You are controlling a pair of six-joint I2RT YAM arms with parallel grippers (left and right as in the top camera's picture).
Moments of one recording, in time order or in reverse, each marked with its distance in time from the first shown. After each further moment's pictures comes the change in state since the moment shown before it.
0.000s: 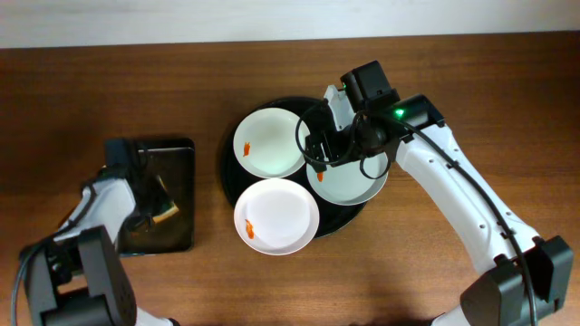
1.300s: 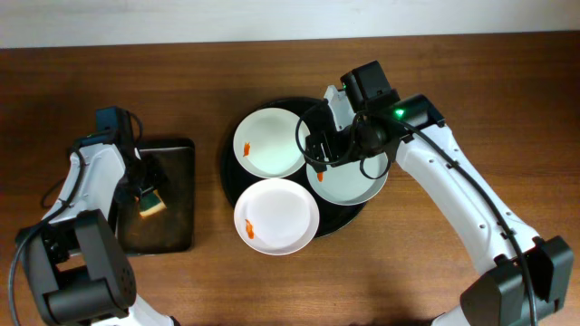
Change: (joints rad) left arm -0.015 0.100 0.334 -0.336 0.044 0.119; right arm 0.000 0.000 0.000 -0.002 0.000 0.000
